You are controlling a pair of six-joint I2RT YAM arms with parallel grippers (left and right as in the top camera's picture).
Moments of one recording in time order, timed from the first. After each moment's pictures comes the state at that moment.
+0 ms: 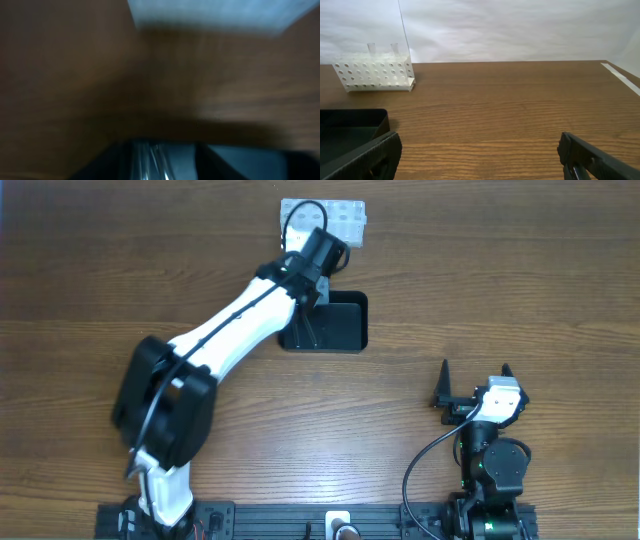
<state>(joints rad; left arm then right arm) -0.58 2.00 1.54 -0.58 -0.38 -0.52 0.02 0.02 0.01 -0.07 0.10 0.00</state>
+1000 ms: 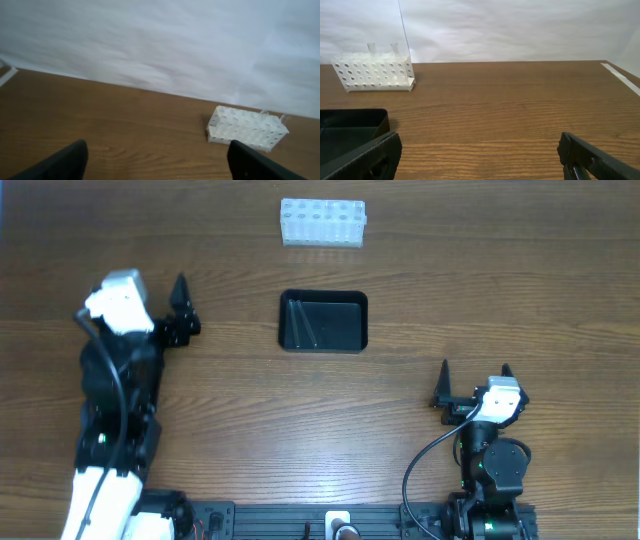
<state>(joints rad) -0.08 0.81 0.58 0.08 -0.12 -0.17 0.02 0.02 0.01 -0.07 0.10 0.00</state>
